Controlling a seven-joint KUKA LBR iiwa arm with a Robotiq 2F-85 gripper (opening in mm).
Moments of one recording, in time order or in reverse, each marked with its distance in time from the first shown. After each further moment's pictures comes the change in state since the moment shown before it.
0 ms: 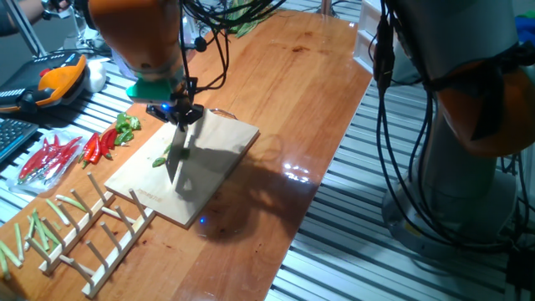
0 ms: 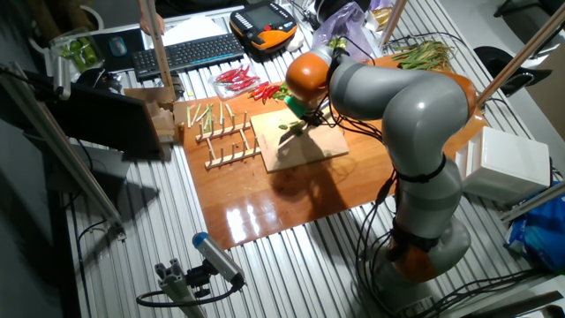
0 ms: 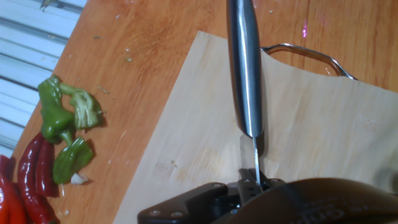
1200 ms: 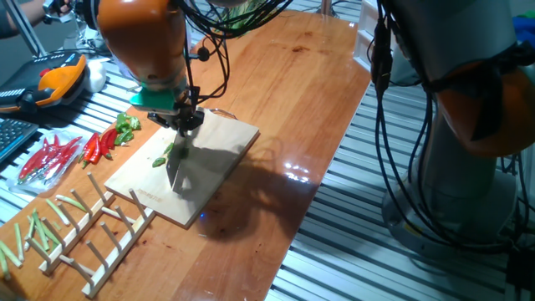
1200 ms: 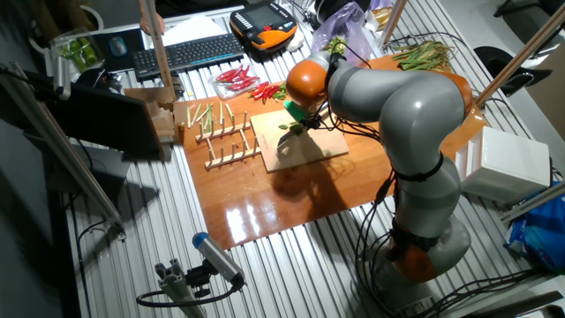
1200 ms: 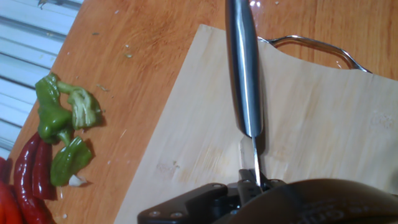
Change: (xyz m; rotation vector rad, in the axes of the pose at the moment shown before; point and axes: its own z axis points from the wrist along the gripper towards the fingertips) arm 0.006 0.003 0.018 -0.022 0.006 -0.002
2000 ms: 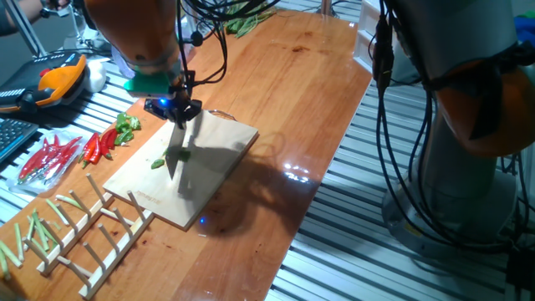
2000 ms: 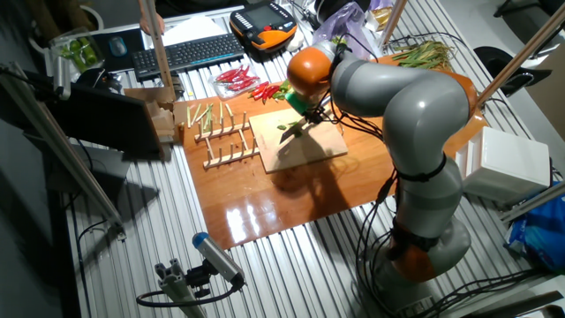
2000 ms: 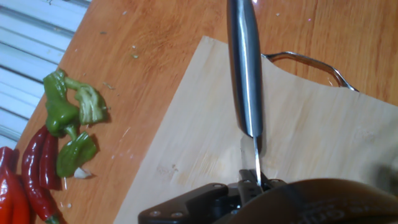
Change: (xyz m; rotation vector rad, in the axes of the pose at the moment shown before) arm -0.010 0.000 -0.026 0.035 0.022 -0.034
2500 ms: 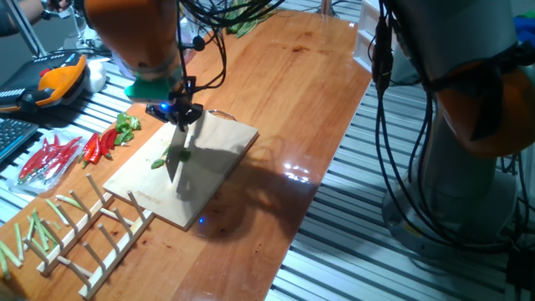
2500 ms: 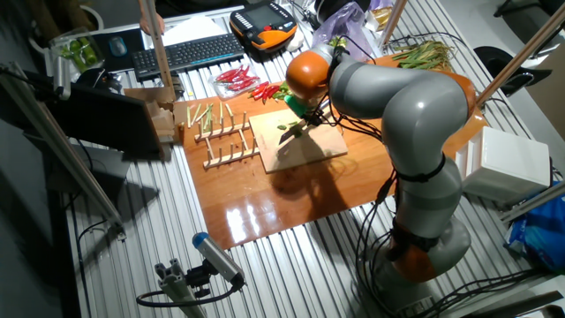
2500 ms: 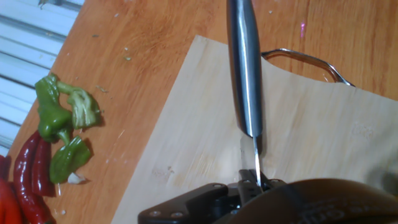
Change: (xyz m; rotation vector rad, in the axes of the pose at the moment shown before) arm 0.003 -0.001 0.005 0.017 -0.012 0.018
